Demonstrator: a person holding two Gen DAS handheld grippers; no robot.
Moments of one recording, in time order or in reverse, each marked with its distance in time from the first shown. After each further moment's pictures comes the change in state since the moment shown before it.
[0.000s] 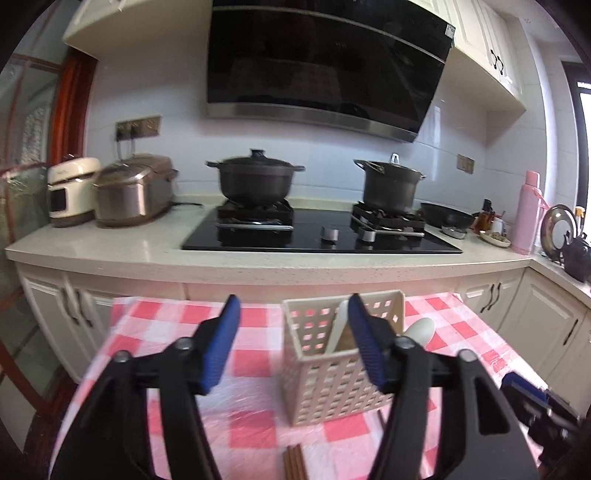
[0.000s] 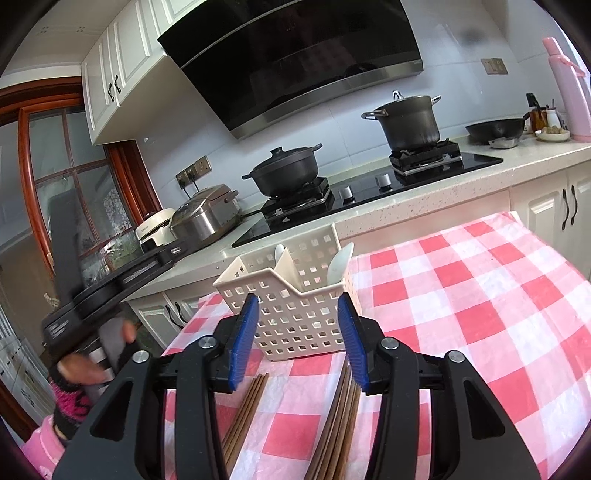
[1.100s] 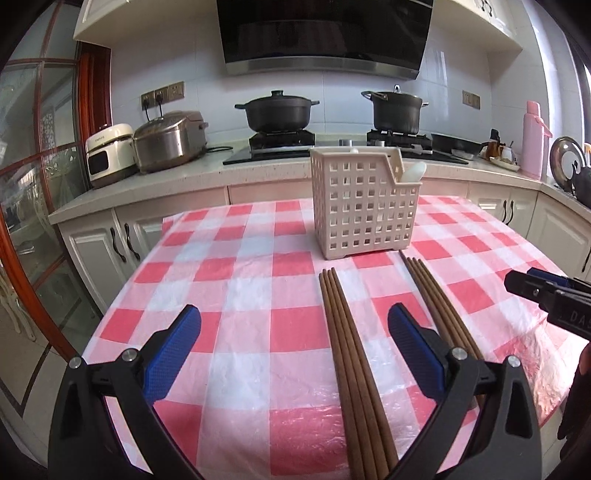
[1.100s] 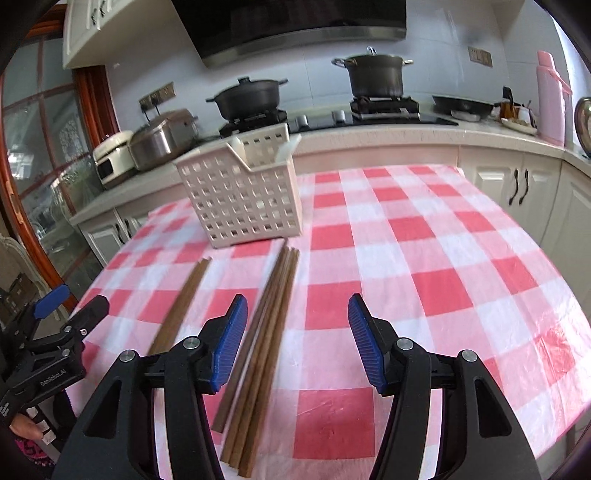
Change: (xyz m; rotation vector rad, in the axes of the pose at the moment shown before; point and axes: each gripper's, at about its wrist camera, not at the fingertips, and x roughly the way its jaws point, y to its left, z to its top) left arm -0.105 0.003 -0.146 0.084 0.187 0.115; right arm -0.029 -0.003 -0.079 -0.112 0.252 -0.252
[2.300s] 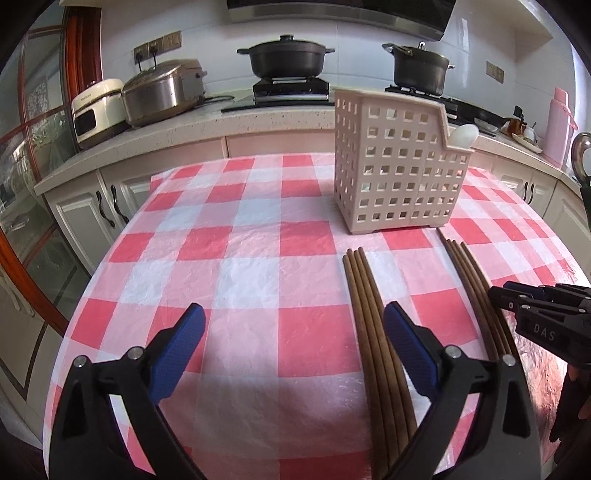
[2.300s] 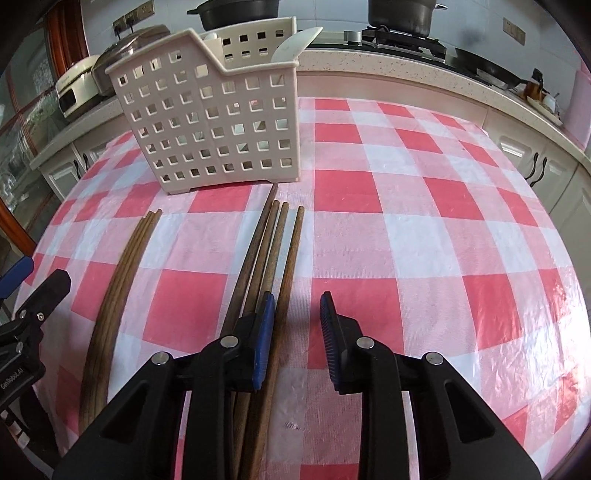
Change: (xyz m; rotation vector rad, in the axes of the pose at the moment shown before) left arm 0.085 0.015 0.017 -0.037 0.204 0.001; right arm 0.110 0.021 0.024 -0.097 0.306 -0.106
